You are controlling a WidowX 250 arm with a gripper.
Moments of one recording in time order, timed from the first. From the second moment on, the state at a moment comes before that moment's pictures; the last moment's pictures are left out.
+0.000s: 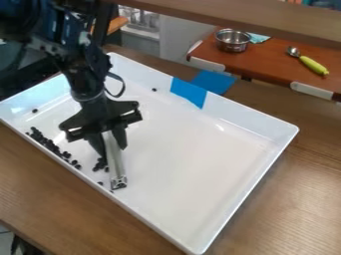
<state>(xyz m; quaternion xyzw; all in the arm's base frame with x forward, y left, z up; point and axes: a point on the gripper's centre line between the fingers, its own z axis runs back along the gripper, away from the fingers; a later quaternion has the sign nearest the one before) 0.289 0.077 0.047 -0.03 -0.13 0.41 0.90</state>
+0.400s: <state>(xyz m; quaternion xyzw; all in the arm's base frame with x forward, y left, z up) 0.344 0.072 0.104 -0.14 -0.11 0.48 0.86</state>
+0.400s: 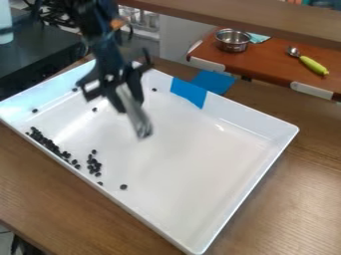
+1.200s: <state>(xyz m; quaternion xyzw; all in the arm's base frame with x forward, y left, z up) 0.445 0.106 0.102 -0.18 -0.14 0.64 0.73</state>
